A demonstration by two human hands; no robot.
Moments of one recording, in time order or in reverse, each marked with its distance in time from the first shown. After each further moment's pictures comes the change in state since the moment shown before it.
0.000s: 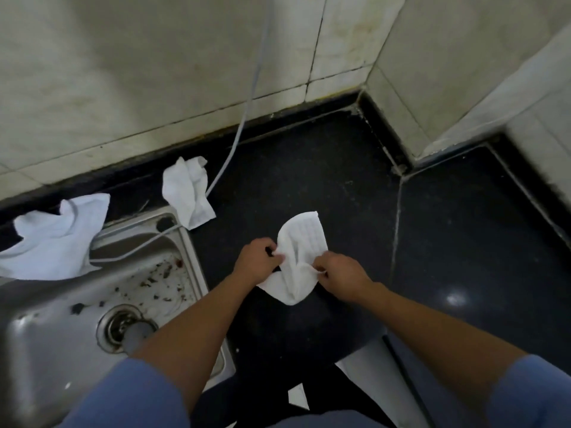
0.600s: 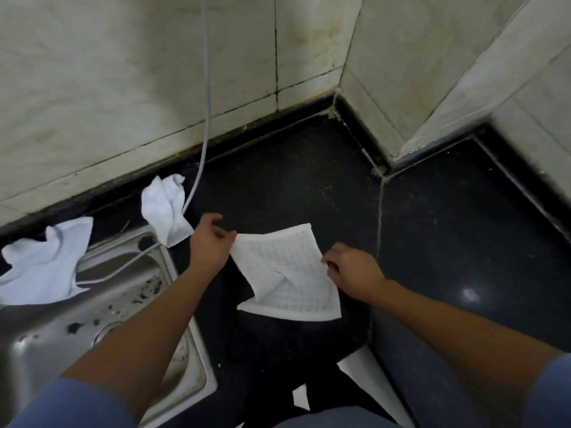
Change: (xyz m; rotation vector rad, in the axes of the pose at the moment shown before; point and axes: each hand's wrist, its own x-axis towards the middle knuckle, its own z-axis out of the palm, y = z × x) left_hand 0.023 0.012 -0.040 -0.199 0.487 -0.030; right_hand -0.016 0.060 -0.032 0.004 0.172 0.009
